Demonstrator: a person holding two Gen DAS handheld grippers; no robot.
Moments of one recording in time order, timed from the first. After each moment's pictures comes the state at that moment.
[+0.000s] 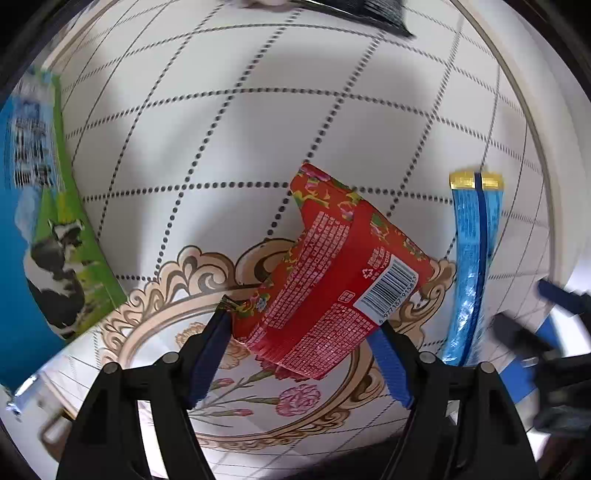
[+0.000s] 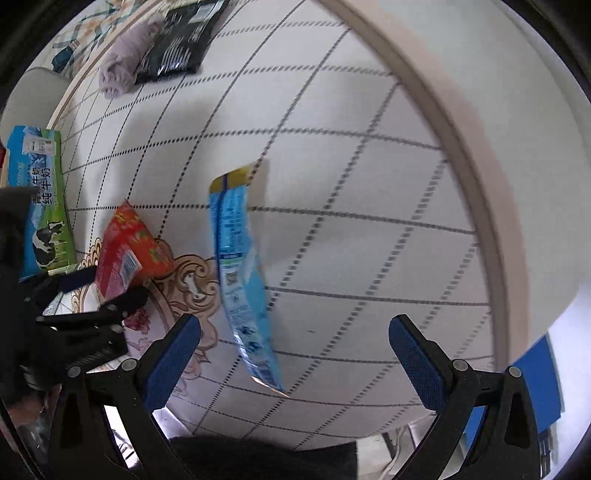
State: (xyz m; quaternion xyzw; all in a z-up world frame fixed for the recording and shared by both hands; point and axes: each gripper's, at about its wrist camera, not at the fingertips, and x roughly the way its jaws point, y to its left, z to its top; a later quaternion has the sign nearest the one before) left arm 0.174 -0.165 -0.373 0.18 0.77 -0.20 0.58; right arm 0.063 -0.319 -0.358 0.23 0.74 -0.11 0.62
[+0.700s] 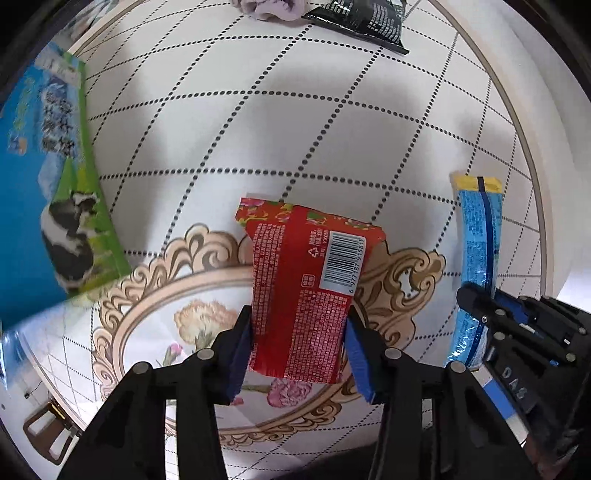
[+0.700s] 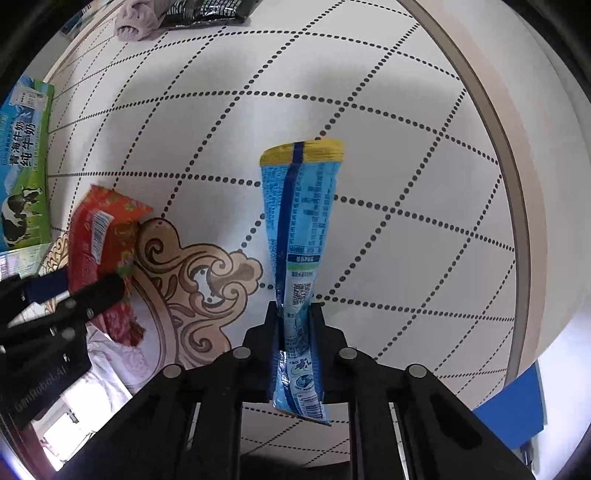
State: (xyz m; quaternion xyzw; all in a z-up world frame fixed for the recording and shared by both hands) left arm 0.152 -0.142 -0.343 0.16 0.75 -0.19 0.61; right arm 0.071 -0.273 -0.365 0.17 0.76 -0.11 0.62
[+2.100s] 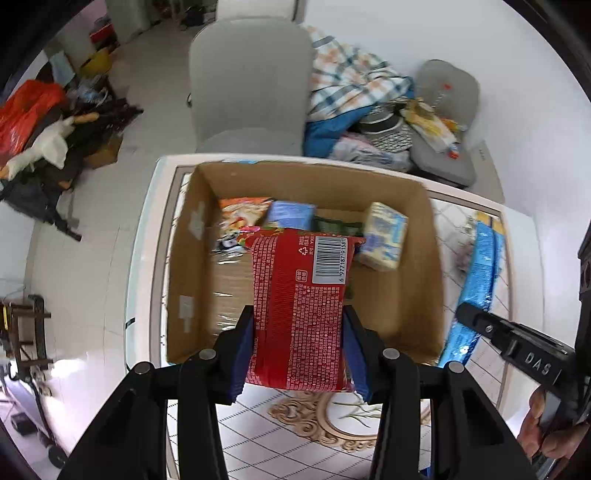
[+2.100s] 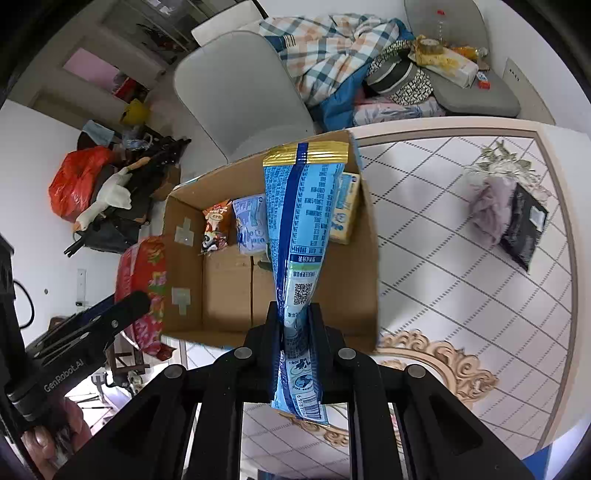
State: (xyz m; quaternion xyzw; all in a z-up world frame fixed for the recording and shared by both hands) left arm 0.253 0.185 -0.160 -0.06 0.63 -0.03 0.77; right arm 0.243 -0.021 -0.173 0.16 0.65 0.08 0.74
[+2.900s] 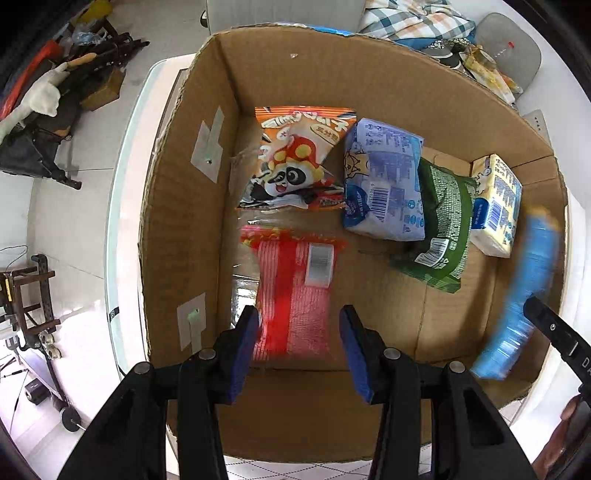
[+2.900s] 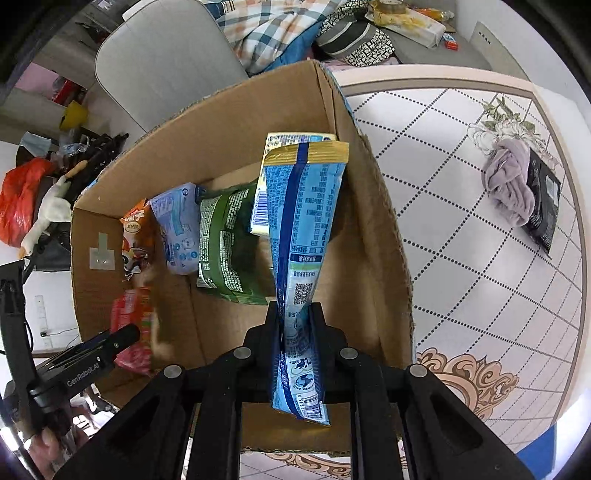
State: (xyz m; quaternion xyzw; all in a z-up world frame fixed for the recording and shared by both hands) left arm 0.286 0.225 -0.292 -0.06 0.73 0.00 0.68; right arm 0.288 -0.003 -0.291 0.14 0.69 -0.02 0.71
